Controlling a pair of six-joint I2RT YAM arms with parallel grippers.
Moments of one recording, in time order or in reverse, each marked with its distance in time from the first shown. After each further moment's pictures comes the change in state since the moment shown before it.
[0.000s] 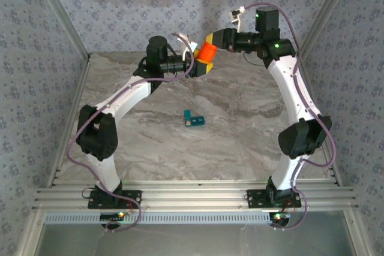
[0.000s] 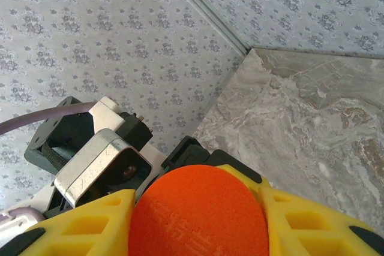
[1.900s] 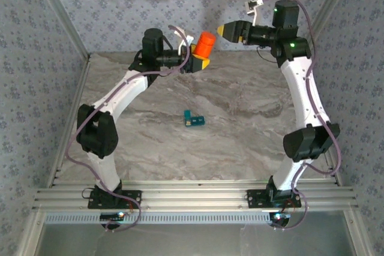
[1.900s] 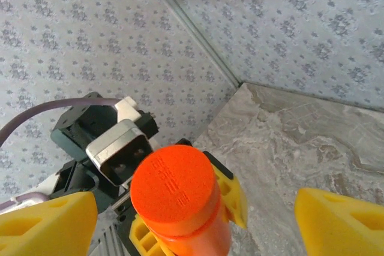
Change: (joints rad) left arm 0.043 0.031 0.116 -0.104 0.140 -0.014; right arm -0.086 -0.039 0.048 0.015 -0.043 -0.054
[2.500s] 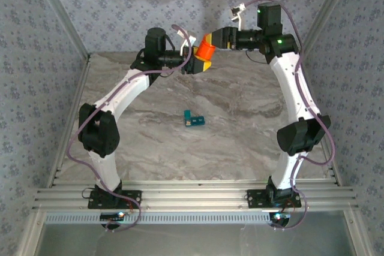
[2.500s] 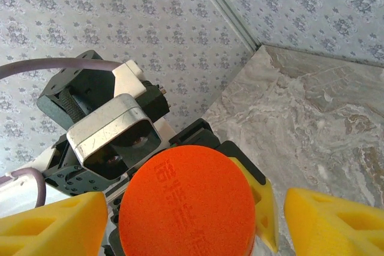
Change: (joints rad) left arm -0.012 0.014 0.034 -0.071 0.033 -0.005; right arm 0.075 0.084 0.083 -0.151 -0.018 -0.079
